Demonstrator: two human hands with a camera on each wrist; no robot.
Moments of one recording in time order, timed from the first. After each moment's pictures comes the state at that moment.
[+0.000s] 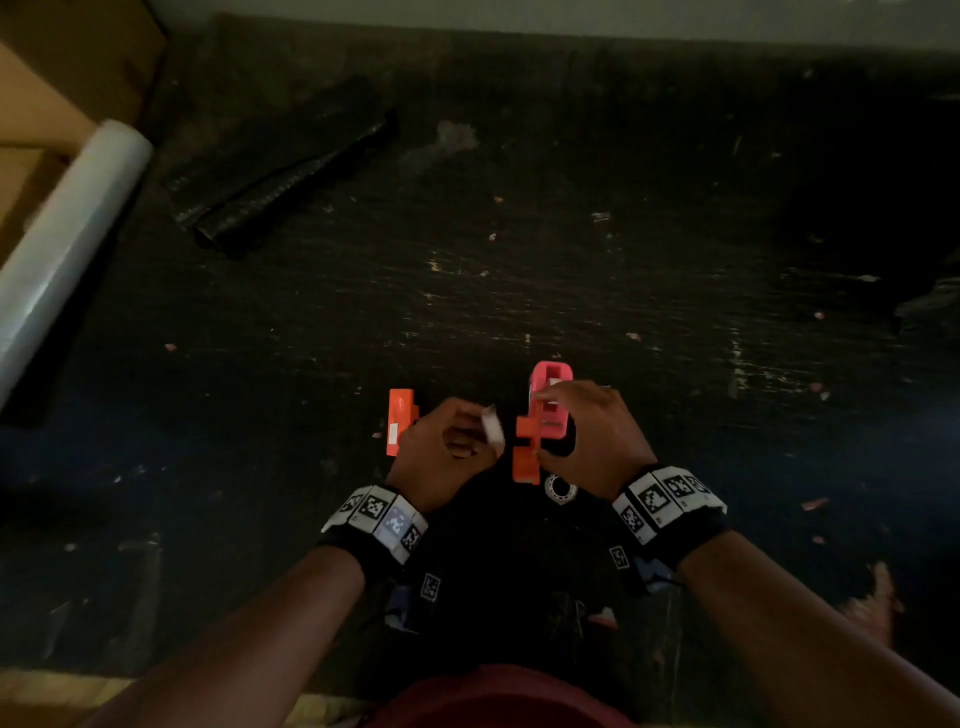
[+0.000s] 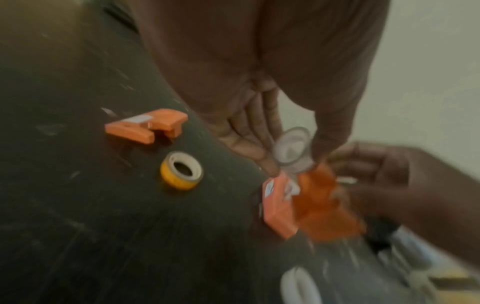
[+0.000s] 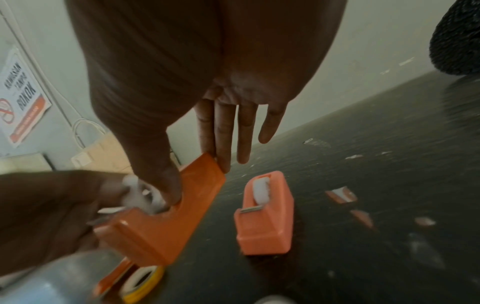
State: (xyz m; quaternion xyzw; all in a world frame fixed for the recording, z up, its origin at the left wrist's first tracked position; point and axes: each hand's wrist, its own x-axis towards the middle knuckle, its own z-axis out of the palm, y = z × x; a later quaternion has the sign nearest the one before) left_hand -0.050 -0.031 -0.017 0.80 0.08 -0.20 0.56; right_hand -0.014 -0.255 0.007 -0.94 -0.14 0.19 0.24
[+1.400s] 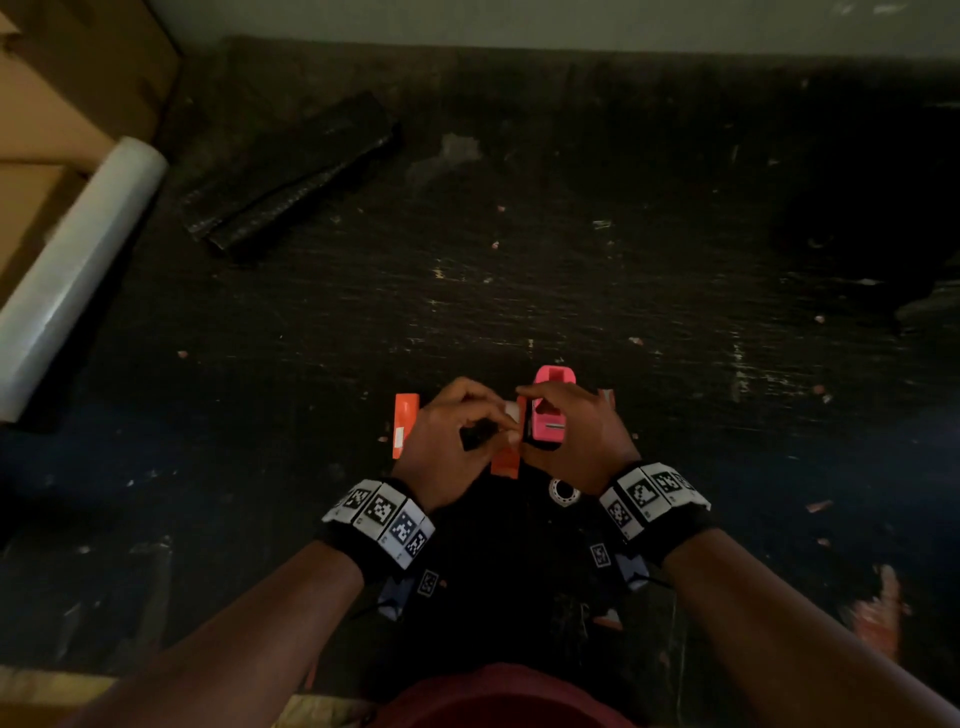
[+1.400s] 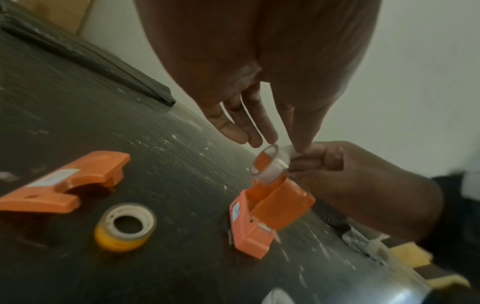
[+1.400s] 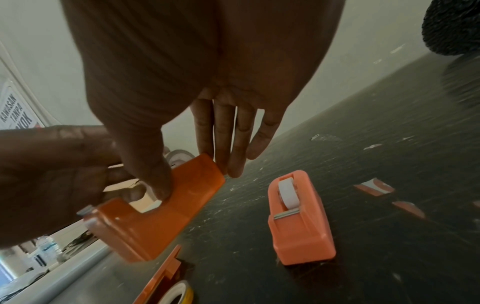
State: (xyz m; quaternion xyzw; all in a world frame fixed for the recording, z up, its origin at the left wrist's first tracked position) left_hand -0.041 -0.032 0.016 0.87 -0.12 -0.08 0.47; right_hand -0.016 -0.238 0.015 -0.92 -0.14 0.18 0.31
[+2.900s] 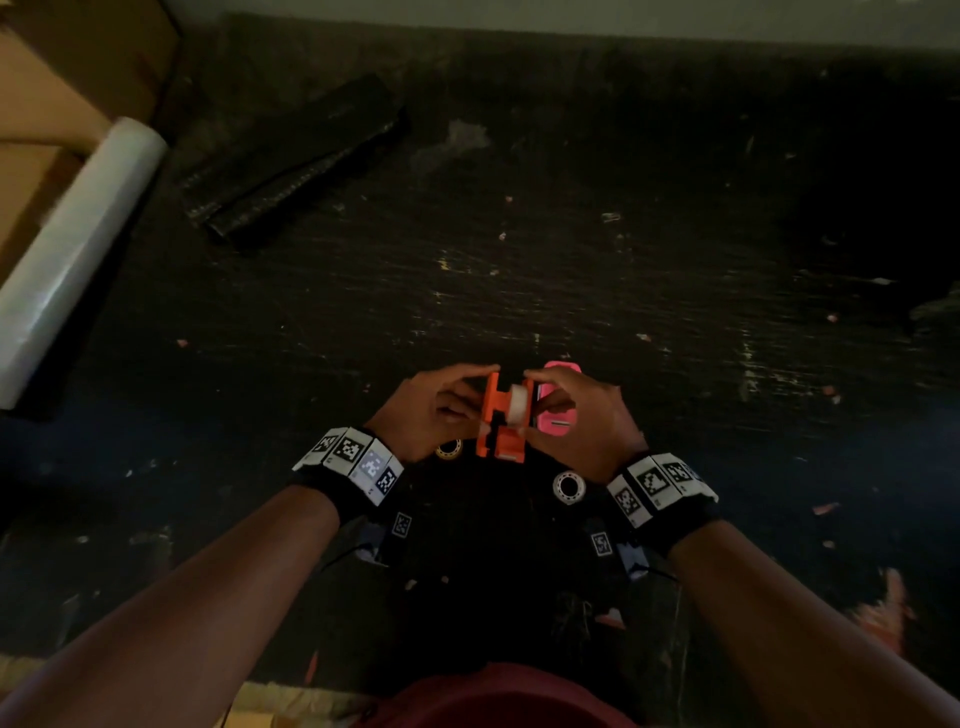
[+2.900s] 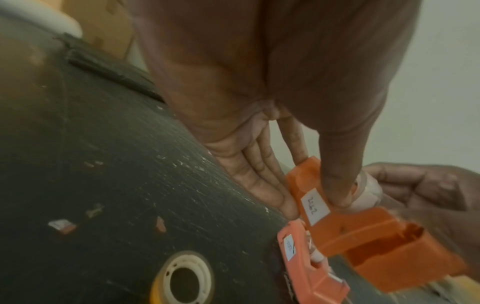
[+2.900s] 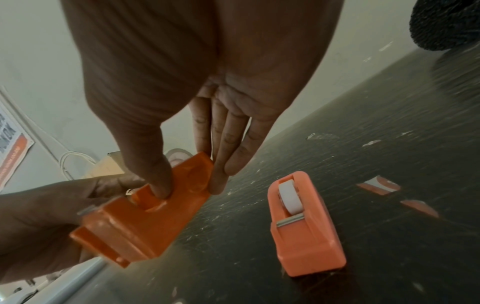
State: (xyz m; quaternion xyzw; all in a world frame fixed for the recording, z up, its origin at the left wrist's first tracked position) left_hand -0.003 0.007 0.006 0.78 -0.03 -0.30 0.55; right_hand -0.005 -0.237 0.018 -0.90 -0.10 0.22 0.36
